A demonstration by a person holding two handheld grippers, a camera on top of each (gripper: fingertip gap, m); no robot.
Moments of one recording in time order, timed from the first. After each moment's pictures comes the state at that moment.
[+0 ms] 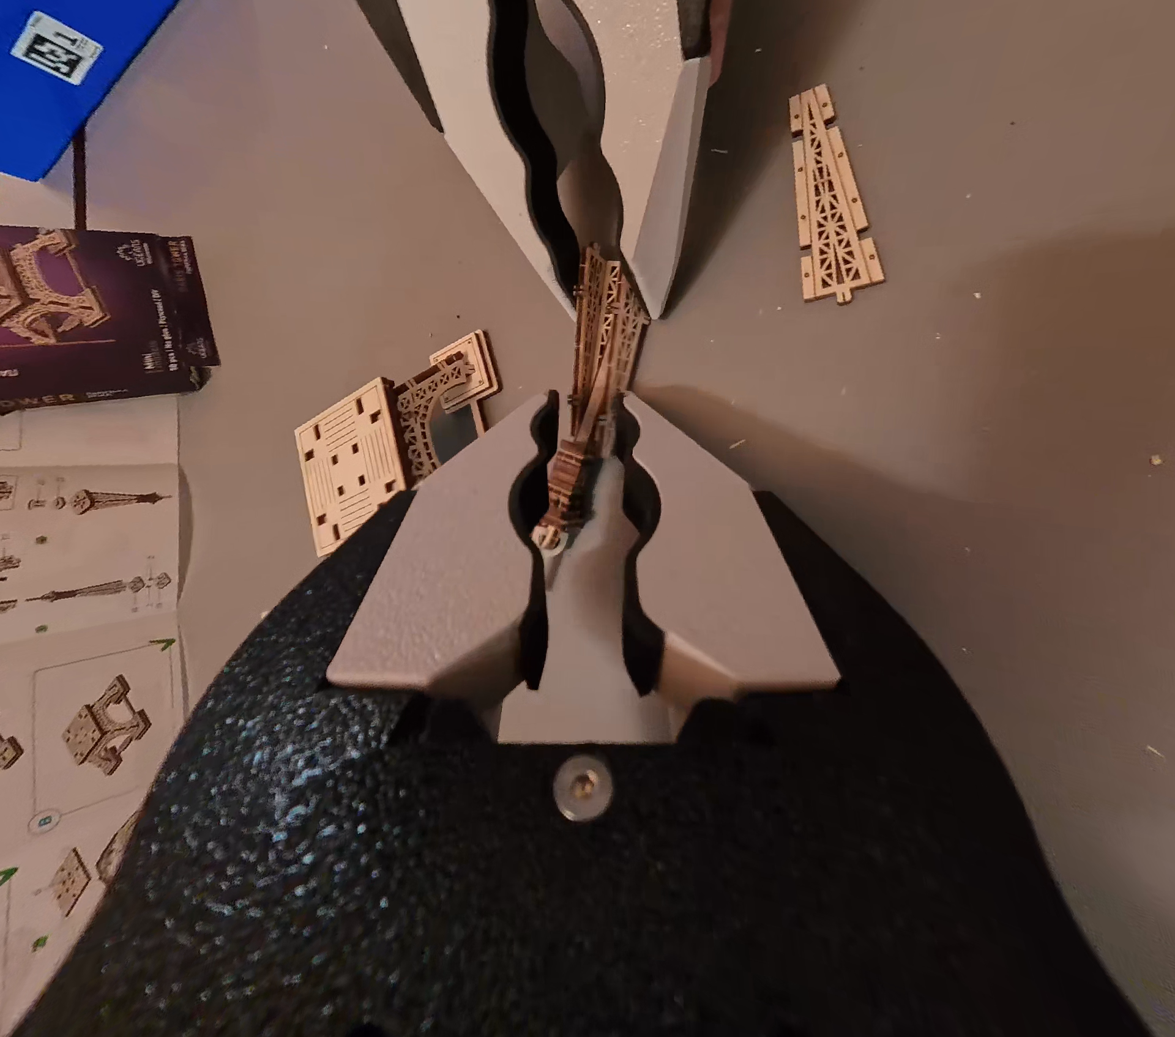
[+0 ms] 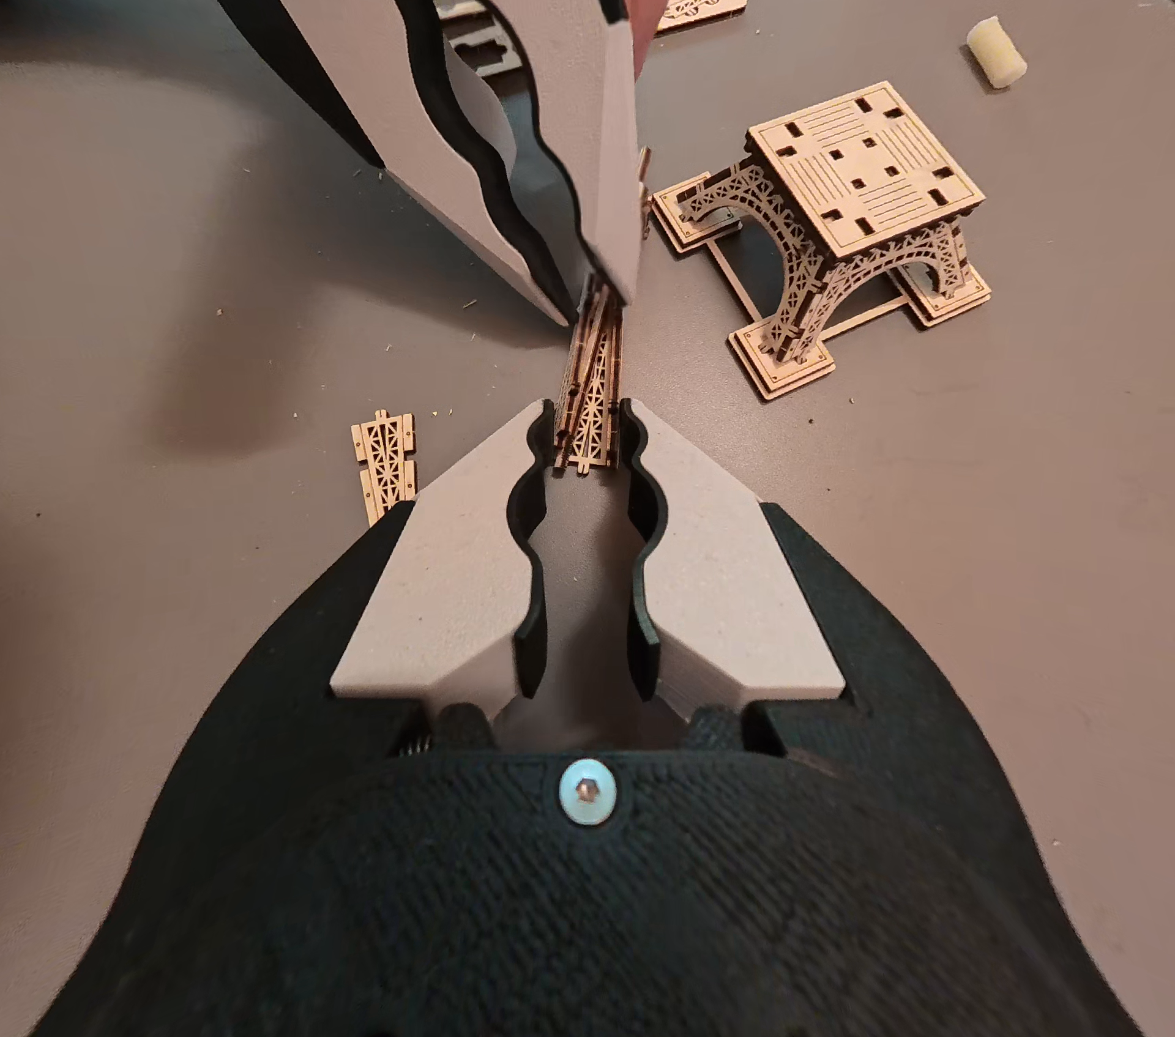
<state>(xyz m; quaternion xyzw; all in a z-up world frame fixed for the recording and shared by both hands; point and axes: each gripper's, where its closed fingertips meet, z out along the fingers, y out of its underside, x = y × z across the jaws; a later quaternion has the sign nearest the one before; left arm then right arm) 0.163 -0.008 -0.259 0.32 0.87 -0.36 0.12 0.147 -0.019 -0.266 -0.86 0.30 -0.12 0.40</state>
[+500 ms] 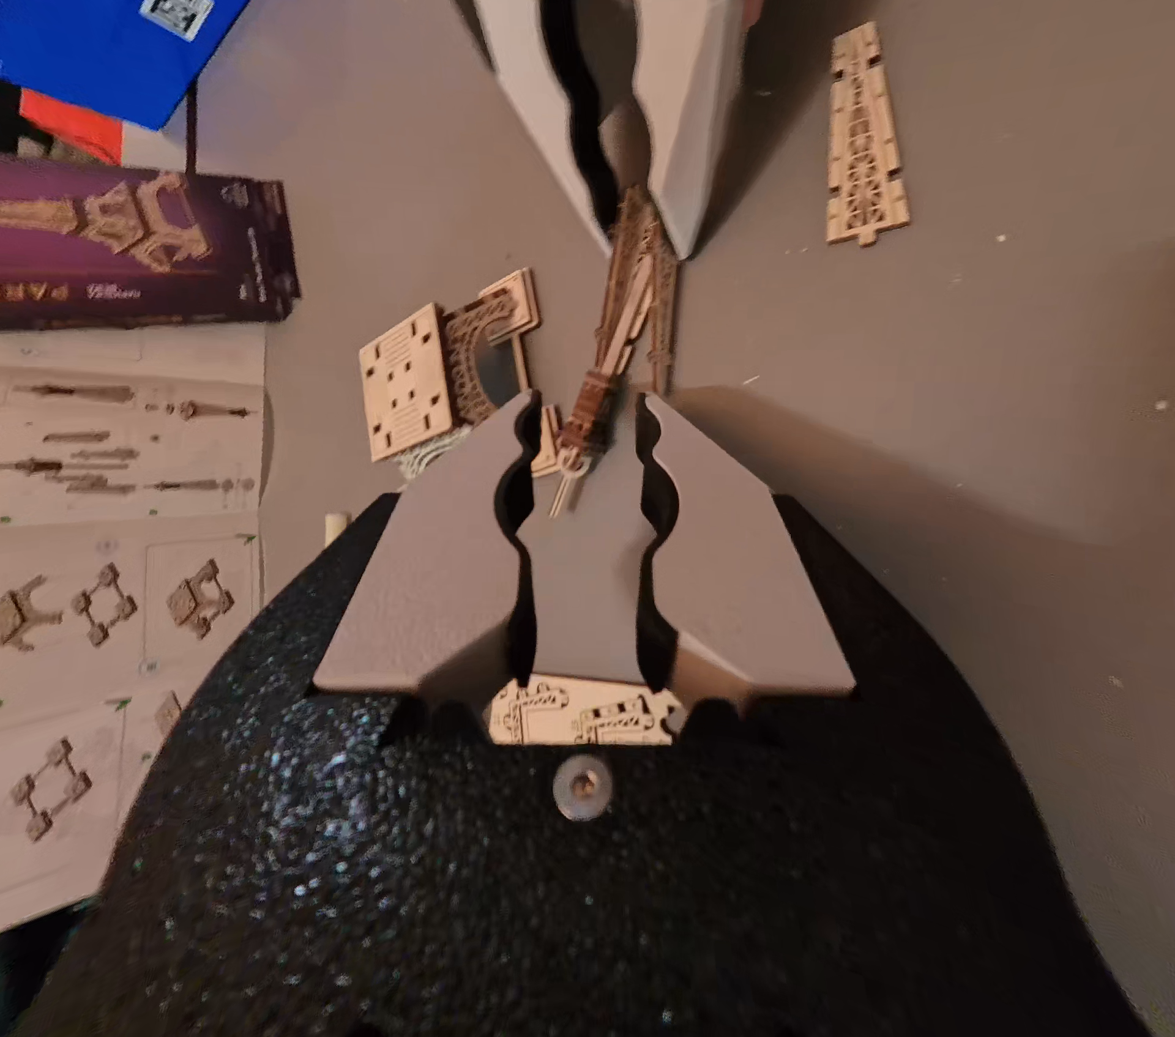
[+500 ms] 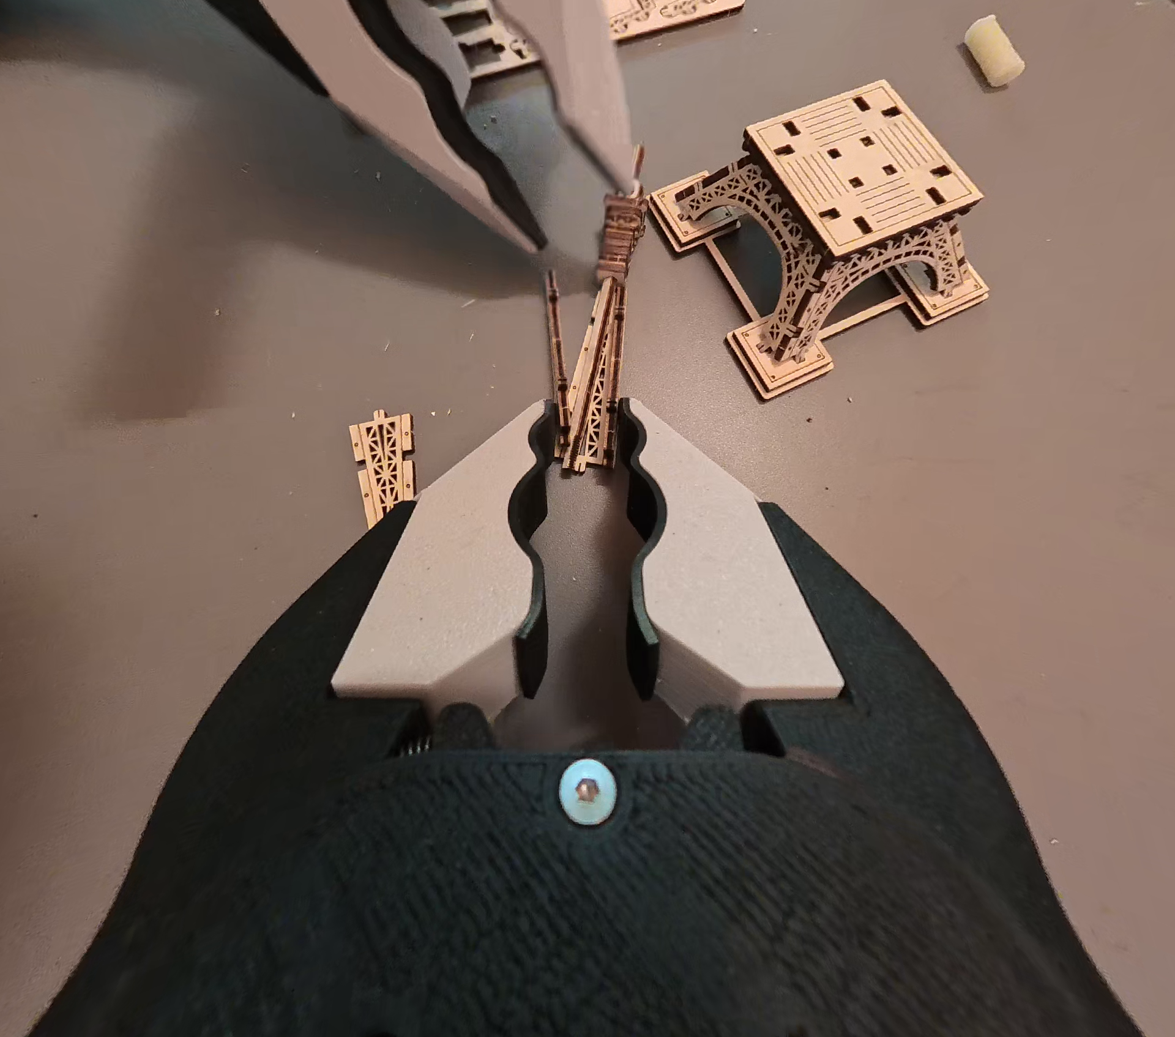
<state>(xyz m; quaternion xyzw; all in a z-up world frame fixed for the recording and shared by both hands) 0.176 0.013 -0.246 0.29 0.87 -0.36 0.18 0.147 -0.019 -0.266 -0.86 0.30 -0.12 0.40</state>
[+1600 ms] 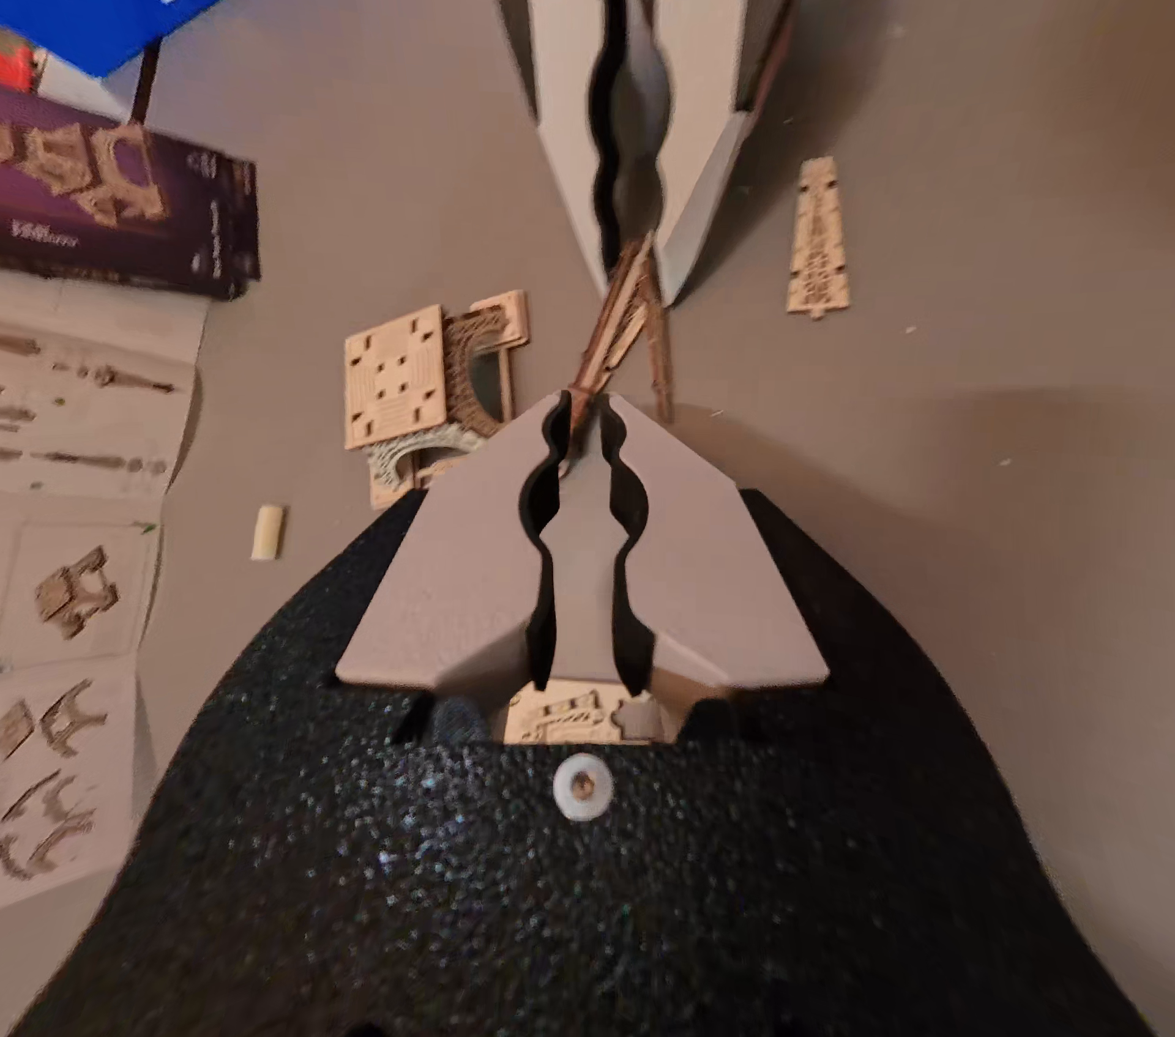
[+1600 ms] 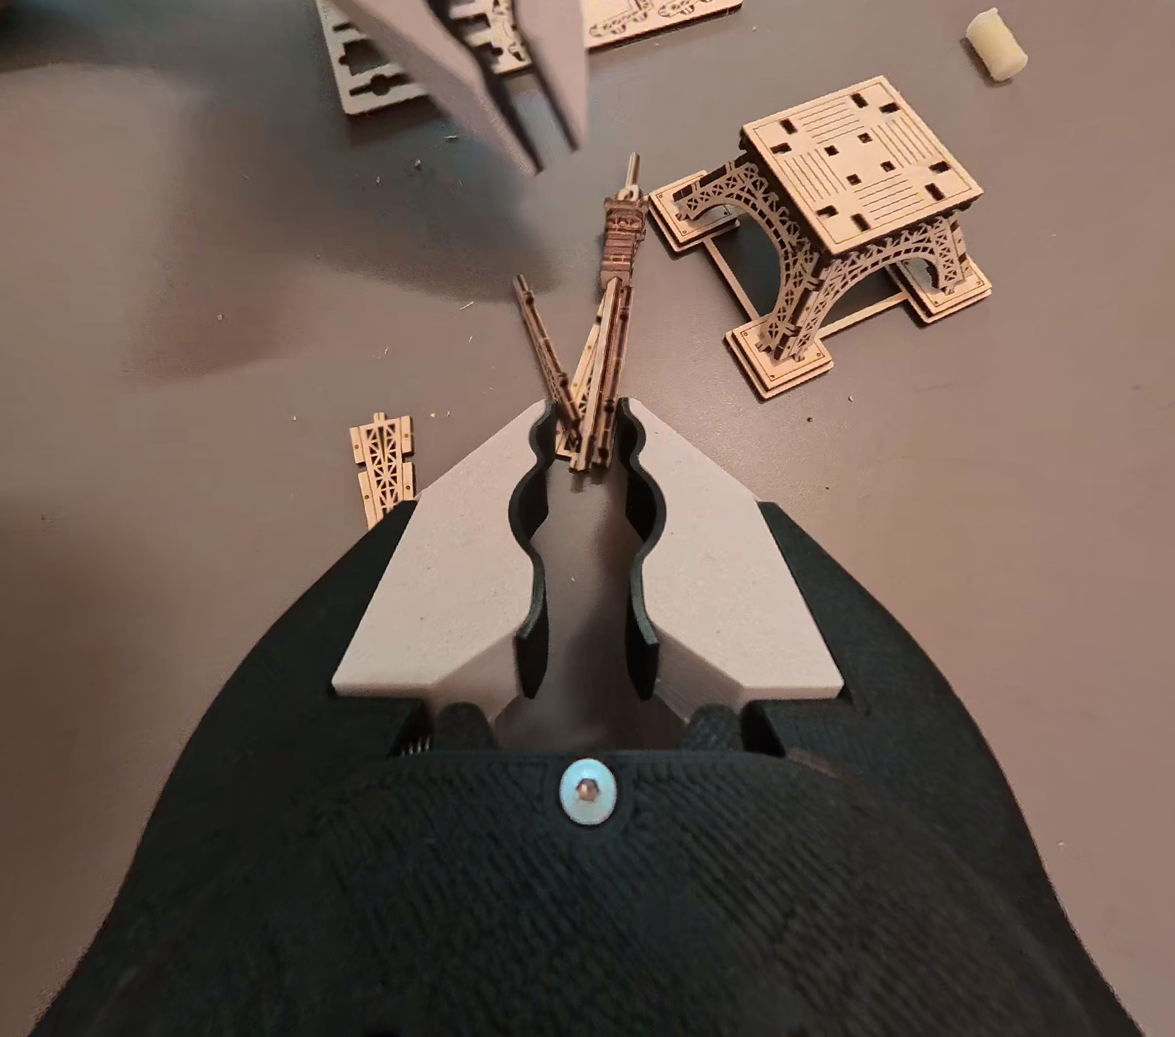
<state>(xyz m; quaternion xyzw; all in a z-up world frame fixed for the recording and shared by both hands) 0.169 0.017 -0.229 0.22 0.89 -0.40 0.09 0.148 -0.020 -0.266 -0.86 0.30 -0.12 0.40</state>
